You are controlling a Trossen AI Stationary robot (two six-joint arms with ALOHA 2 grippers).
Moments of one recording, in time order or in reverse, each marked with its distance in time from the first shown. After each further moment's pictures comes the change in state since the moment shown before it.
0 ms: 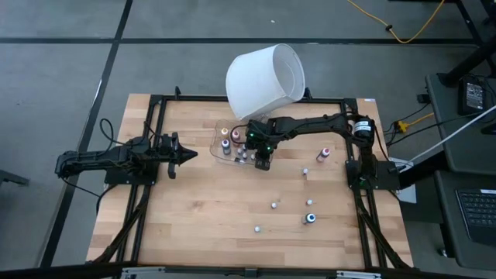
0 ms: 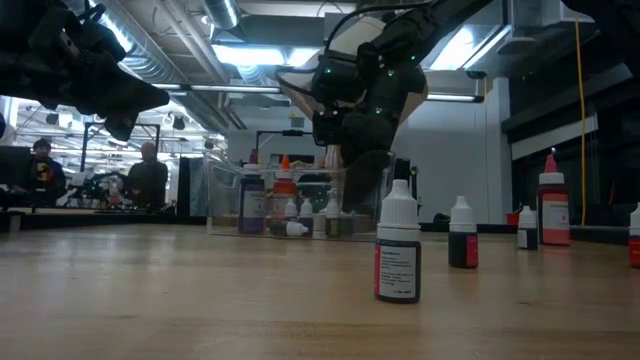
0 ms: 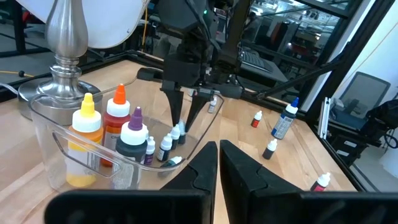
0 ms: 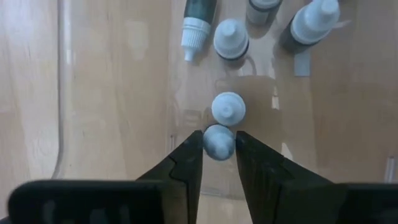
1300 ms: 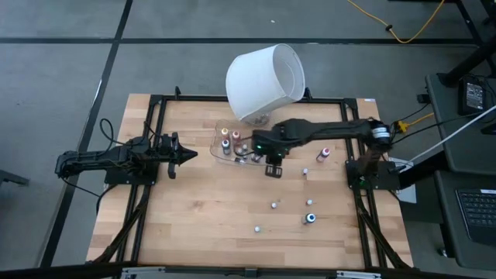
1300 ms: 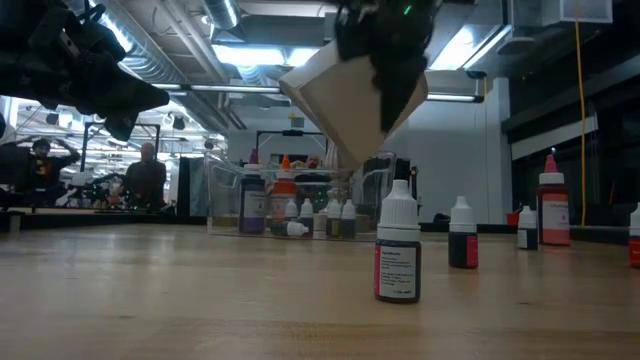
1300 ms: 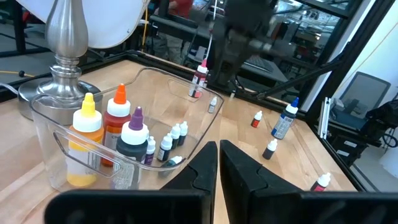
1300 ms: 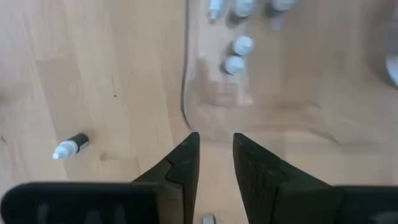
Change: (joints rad) left arm 0.000 0.000 0.000 0.000 0.000 0.000; right arm 0.186 -0.143 0.250 -0.506 0.243 0.138
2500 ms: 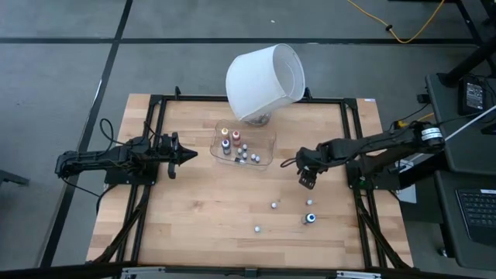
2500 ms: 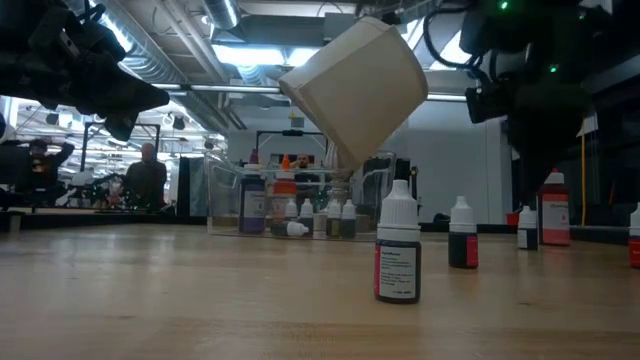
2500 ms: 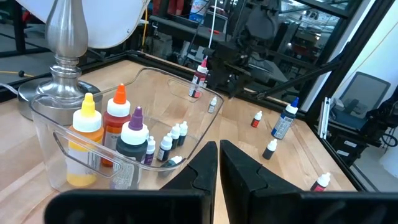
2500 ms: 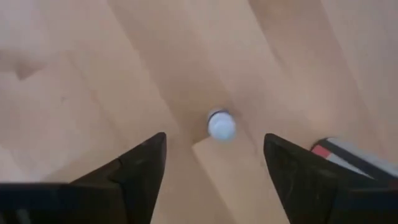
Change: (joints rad) left arm 0.000 0.000 0.000 0.000 0.000 0.000; right arm 0.104 -0.554 -0.893 0.329 0.065 0.480
